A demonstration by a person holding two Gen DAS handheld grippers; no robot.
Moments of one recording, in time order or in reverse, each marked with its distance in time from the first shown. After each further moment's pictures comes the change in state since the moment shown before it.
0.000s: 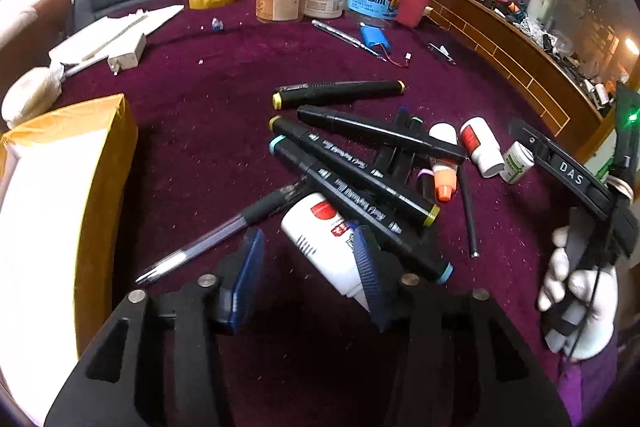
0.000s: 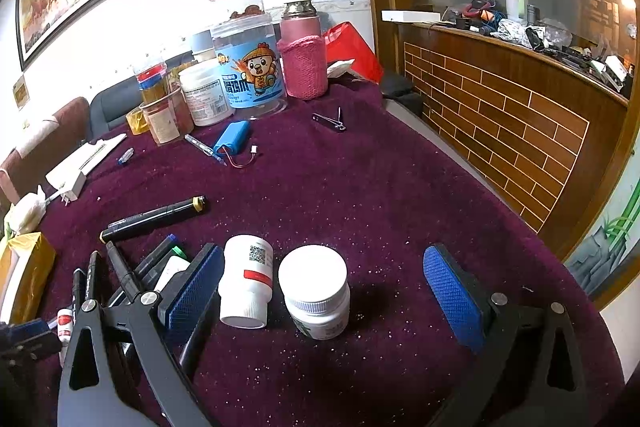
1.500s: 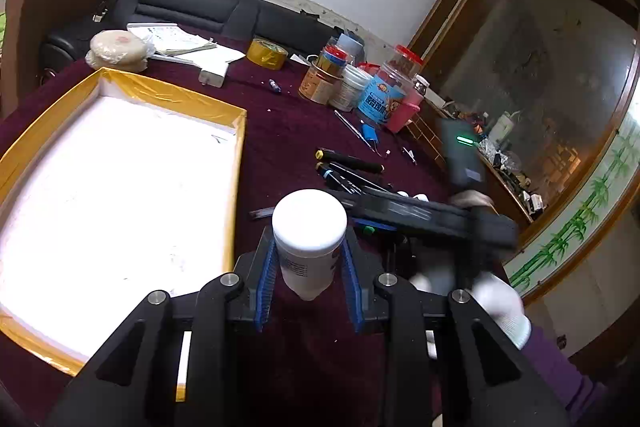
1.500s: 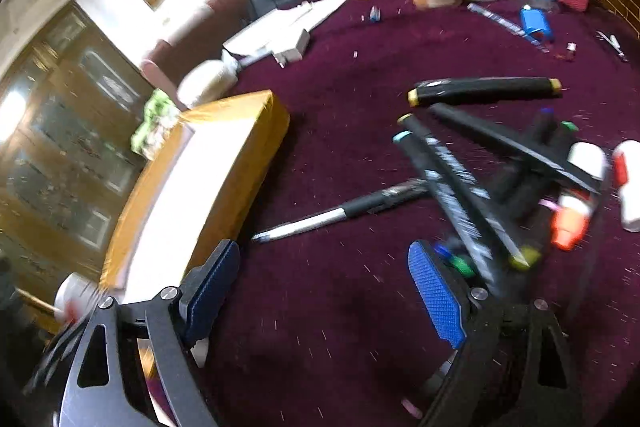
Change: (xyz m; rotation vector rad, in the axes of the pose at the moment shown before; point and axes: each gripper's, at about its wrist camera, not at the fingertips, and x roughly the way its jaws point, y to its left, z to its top) left arm -0.137 0.110 -0.099 -0.303 -0.309 -0.226; right arm -0.013 0.204 -0.046 -0.182 0.478 0.568
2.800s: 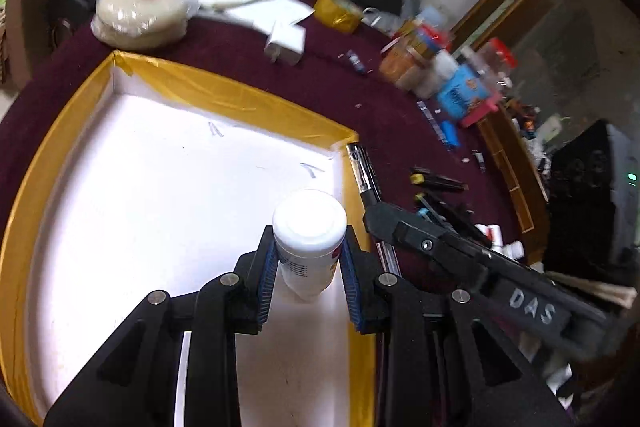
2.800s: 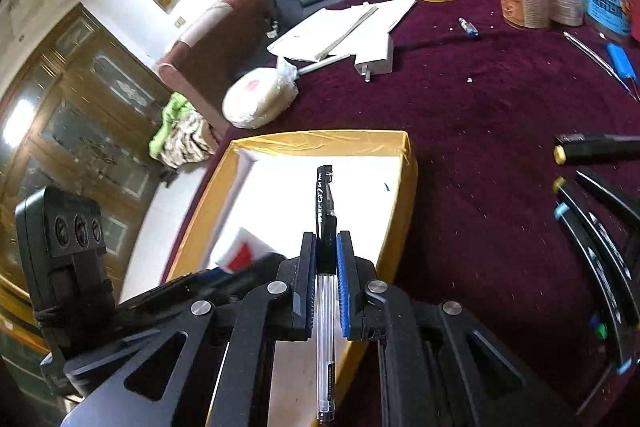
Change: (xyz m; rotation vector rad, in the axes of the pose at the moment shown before) left arm 0.094 0.103 0.089 -0.116 0.264 0.093; right arm 0.056 0.104 0.058 0.004 -0.002 0.074
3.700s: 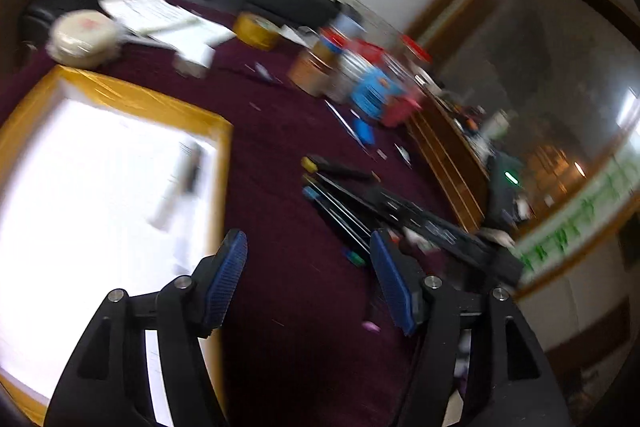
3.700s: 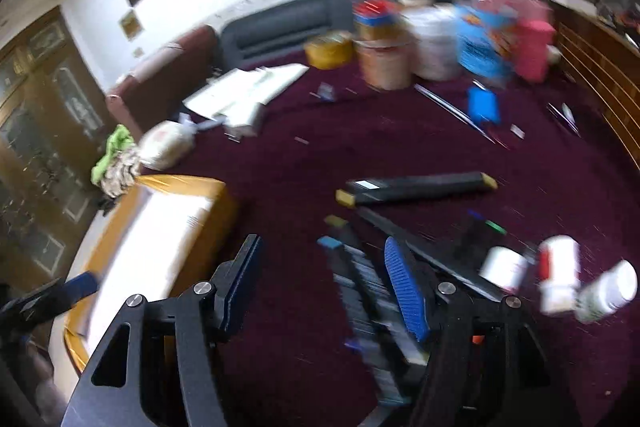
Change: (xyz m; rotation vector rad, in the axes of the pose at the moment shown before) left arm -0.042 -0.097 -0.069 0.082 -0.084 -0.182; right arm -0.105 -0.130 -0.017 -0.027 -0.186 -0.244
